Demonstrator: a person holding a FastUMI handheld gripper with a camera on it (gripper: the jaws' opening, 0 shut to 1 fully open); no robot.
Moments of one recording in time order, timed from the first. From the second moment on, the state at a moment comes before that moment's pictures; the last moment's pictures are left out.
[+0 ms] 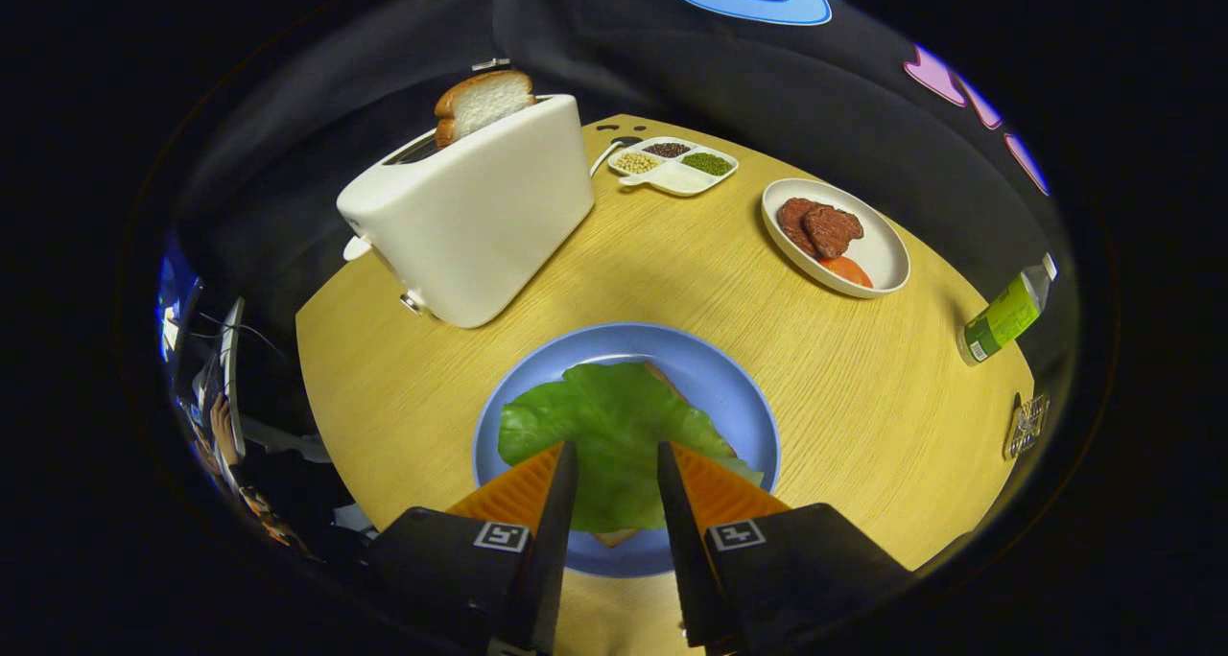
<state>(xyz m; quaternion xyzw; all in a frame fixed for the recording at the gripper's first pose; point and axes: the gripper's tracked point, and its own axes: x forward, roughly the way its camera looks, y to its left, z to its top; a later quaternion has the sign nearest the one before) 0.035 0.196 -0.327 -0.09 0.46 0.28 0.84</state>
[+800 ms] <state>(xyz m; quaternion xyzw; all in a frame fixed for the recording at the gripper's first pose) 0.059 0.185 -0.227 -0.02 0.37 0.23 0.90</state>
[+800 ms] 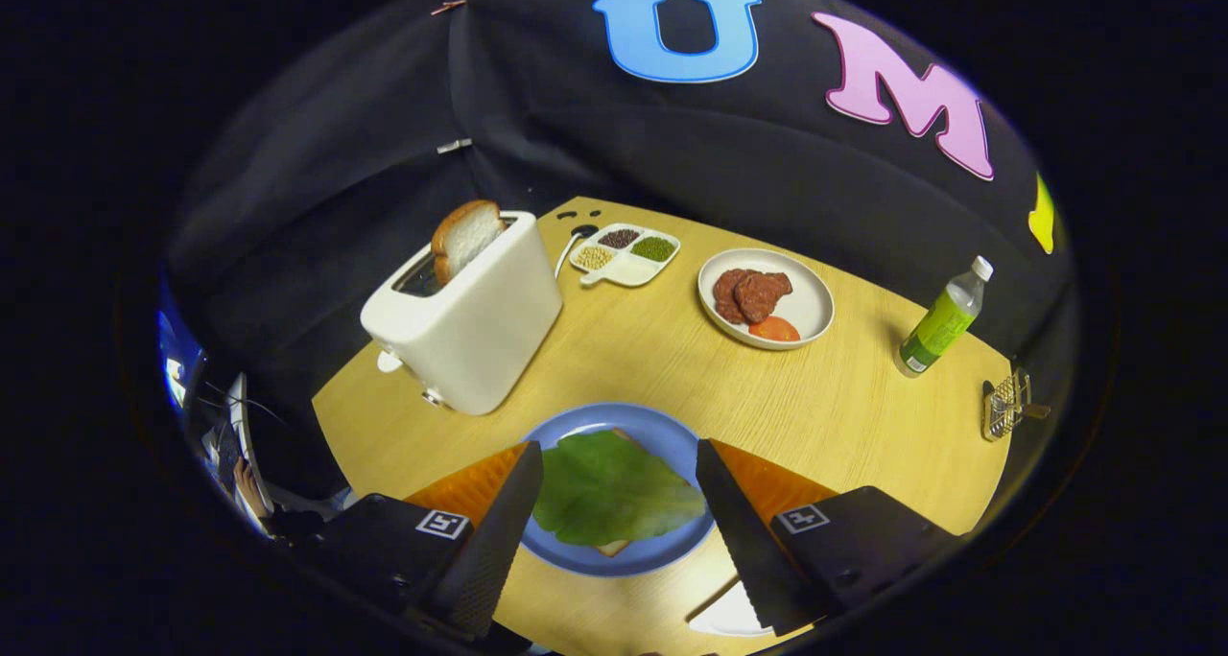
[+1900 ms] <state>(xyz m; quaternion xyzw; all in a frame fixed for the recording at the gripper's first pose) 0.125 0.359 -0.129 0.01 0.27 0.26 0.93</state>
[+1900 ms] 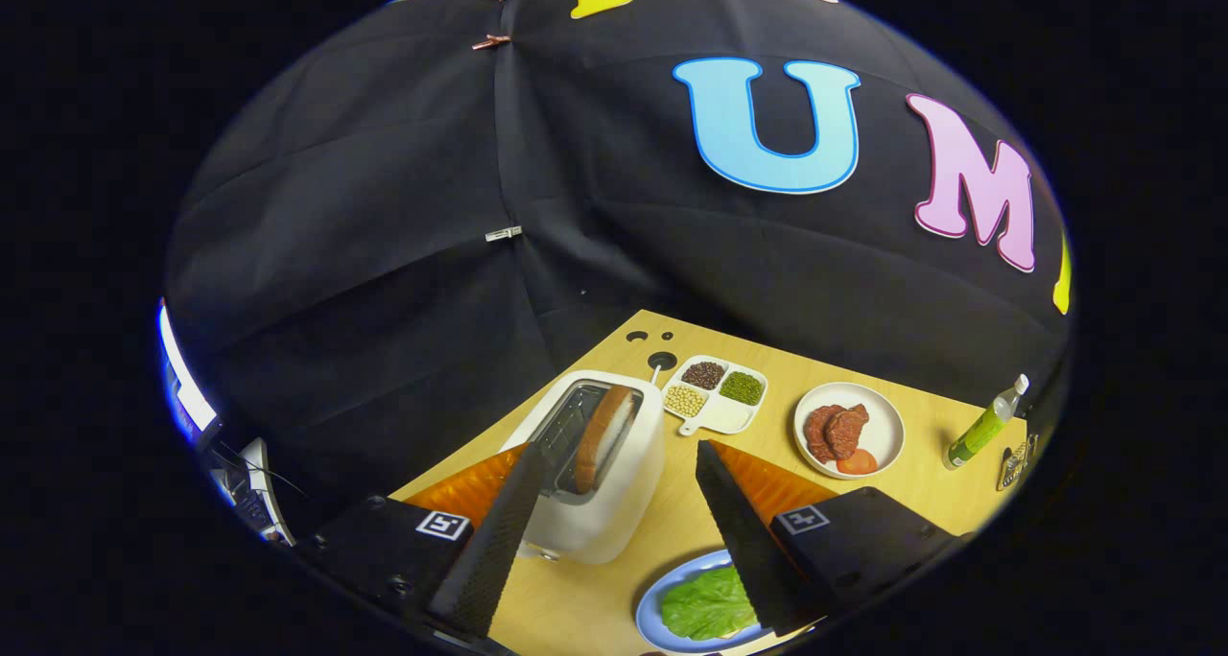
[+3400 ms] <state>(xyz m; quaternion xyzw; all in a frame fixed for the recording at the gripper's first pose) 0.183 0.418 -0.210 0.02 0.34 0.20 0.92</state>
